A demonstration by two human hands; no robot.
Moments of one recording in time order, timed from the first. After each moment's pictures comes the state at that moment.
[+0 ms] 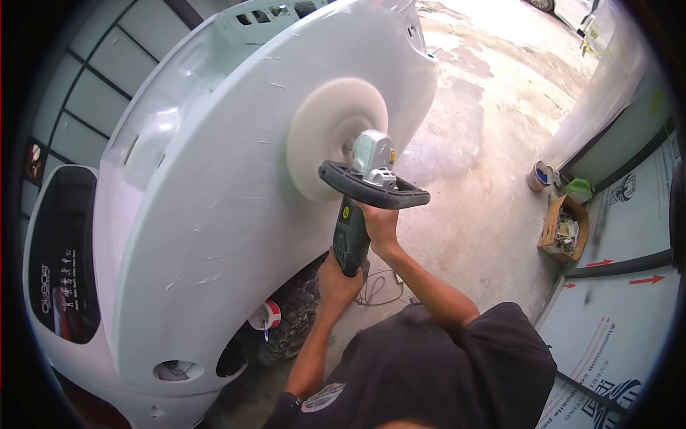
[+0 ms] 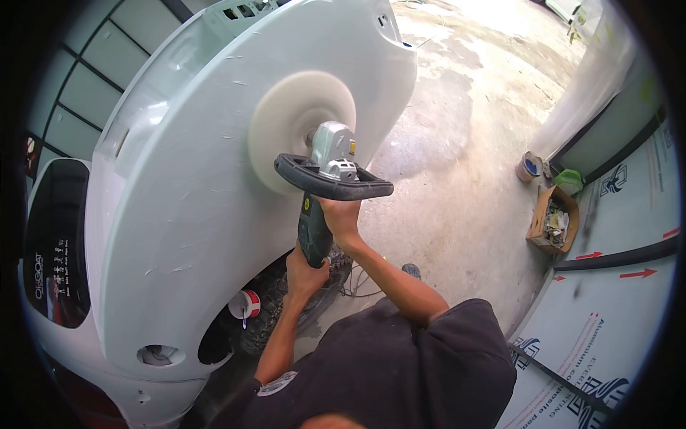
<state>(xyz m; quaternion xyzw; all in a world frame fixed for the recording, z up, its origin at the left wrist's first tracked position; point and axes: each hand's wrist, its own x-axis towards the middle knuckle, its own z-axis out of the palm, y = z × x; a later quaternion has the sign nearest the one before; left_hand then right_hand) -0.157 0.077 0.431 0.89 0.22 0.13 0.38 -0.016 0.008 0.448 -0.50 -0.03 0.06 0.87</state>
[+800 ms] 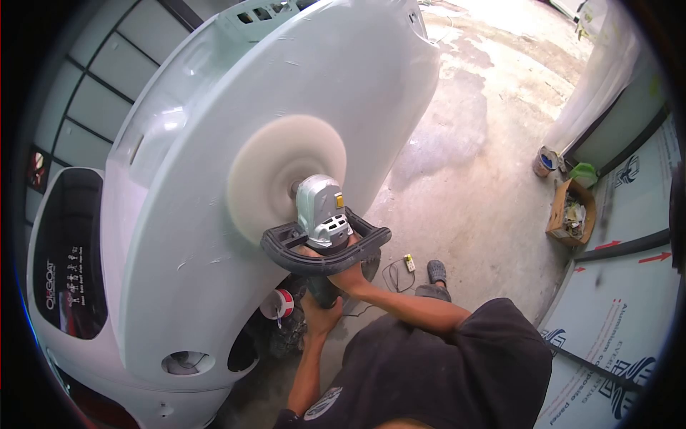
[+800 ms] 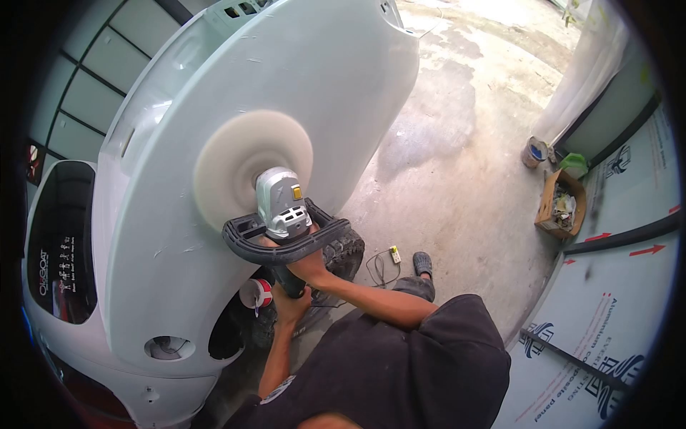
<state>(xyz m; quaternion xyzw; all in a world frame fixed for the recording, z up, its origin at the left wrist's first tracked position) -0.309 0.135 0.381 0.87 0.19 0.19 0.41 -0.172 0.054 0.455 -0.61 -0.10 0.03 0.79</state>
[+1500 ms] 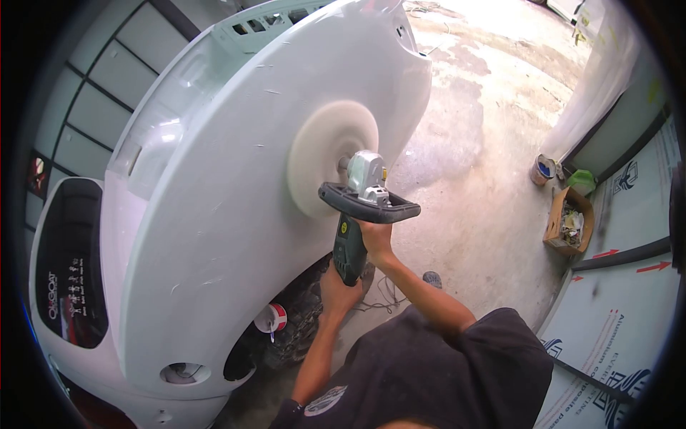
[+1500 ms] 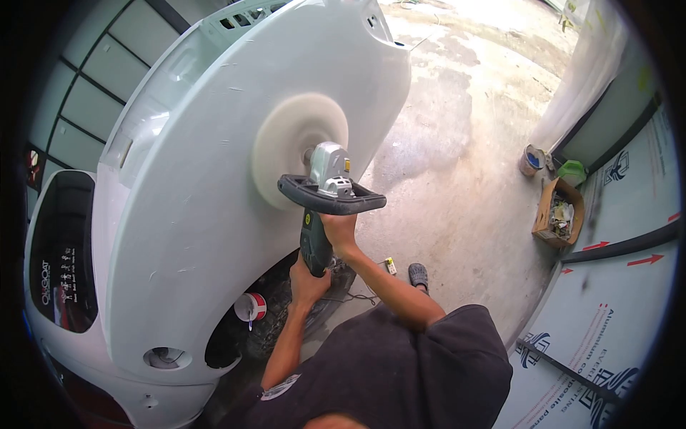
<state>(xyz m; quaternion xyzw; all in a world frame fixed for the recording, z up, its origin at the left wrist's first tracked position) -0.183 0.075 0.410 0.90 0.23 0.11 0.35 -0.041 0.013 0.404 -0.50 -0.02 0.08 0.86</state>
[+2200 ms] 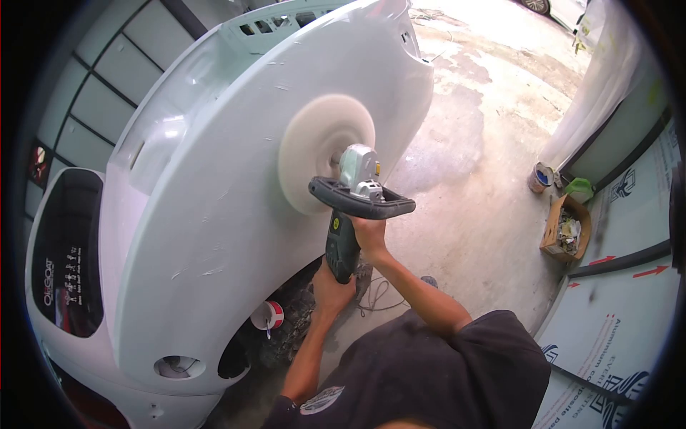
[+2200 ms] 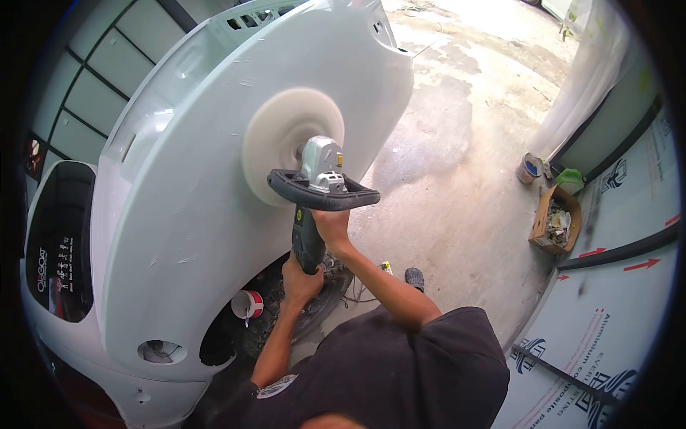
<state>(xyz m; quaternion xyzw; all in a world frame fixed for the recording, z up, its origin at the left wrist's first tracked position) -0.192 0.080 0.426 0.89 0.23 0.14 0.36 -0.048 0.020 0.431 -0.49 -0.05 0.06 0.87</state>
